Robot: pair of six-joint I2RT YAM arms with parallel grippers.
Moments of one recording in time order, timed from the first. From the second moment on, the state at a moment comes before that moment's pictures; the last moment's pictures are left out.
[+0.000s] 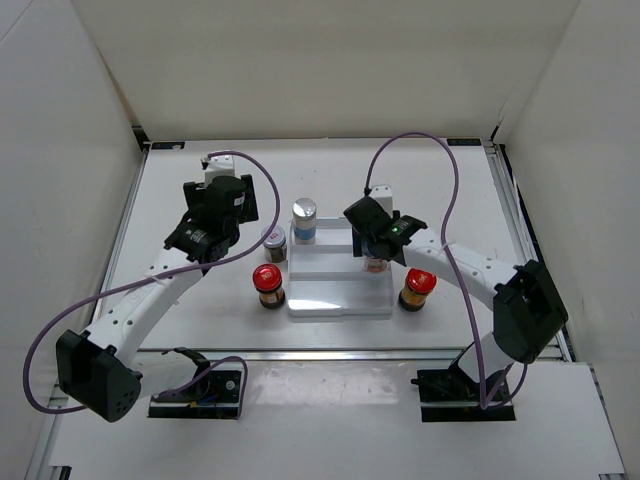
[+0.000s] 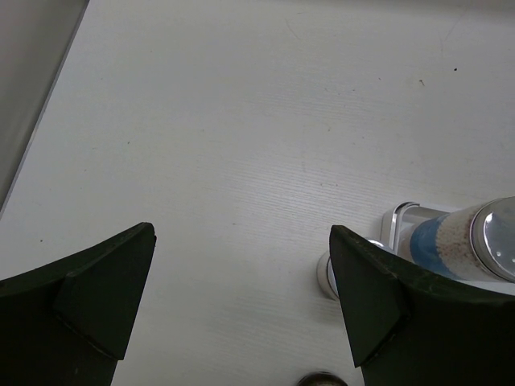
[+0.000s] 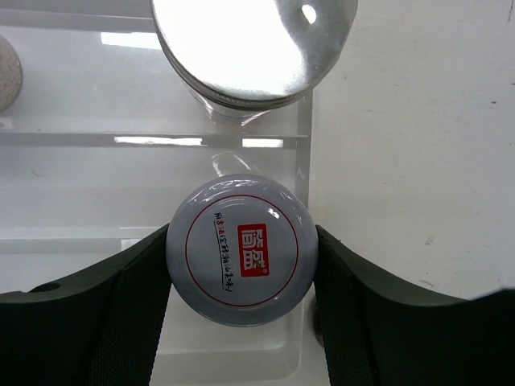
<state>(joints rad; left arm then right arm) -0.49 1.19 1.07 -0.40 -0.65 -0.26 0.78 1.53 1.14 -0.62 0.50 0.52</state>
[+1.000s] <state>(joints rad) -0.49 1.21 1.07 -0.40 -0.61 -0.25 0.78 1.51 0.99 -0.51 0.53 0.65</state>
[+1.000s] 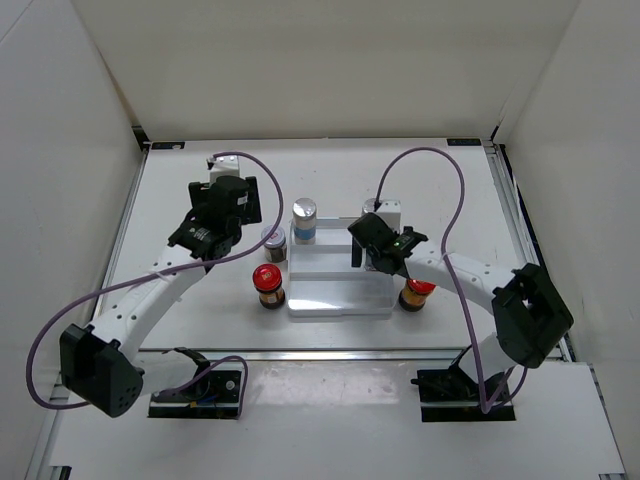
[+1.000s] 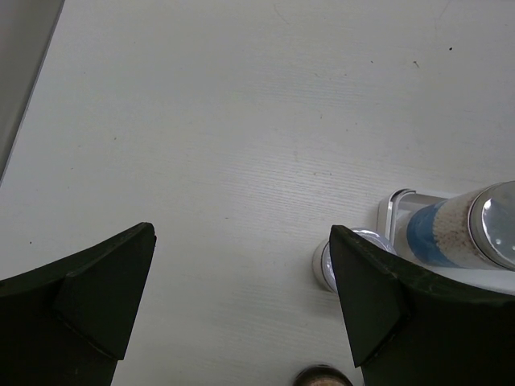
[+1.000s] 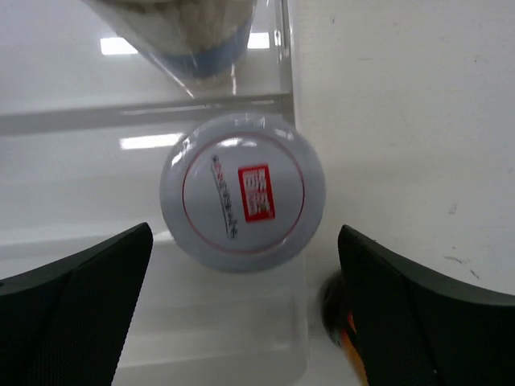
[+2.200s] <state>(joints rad) -0.58 1.55 1.07 -0.40 -0.39 -0.23 0.86 0.88 1.01 -1.19 0.73 0.59</state>
